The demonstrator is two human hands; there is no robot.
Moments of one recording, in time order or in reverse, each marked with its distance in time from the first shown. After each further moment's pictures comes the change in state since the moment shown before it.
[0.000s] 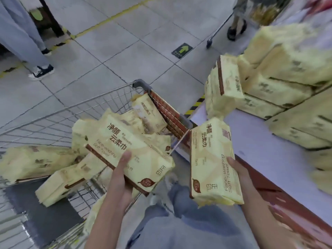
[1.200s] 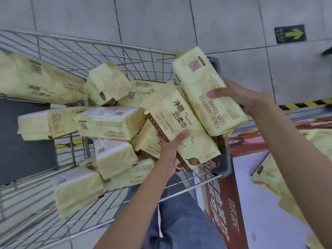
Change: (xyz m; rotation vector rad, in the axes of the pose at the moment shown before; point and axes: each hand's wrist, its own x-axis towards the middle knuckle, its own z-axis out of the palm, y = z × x) left_hand 0.209 -0.045 0.075 -0.302 0.352 -0.176; right_hand 0.363 -0.101 0.232 -1.374 -0.520 0.416
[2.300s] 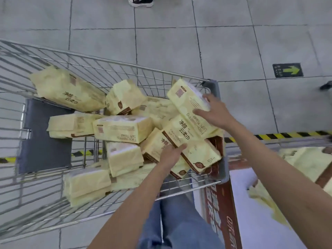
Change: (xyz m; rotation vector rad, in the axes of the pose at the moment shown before) left_hand -0.007 0.005 -0.005 0.631 0.065 0.074; right_hand 0.001 0.011 0.040 -0.797 0.428 -0.257
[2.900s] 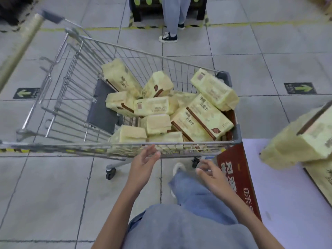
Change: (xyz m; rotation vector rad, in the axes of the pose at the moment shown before) left_hand -0.211 -0.173 -0.093 -0.080 0.304 0.472; right_hand -0.312 0.028 0.168 0.468 -0.072 0.043
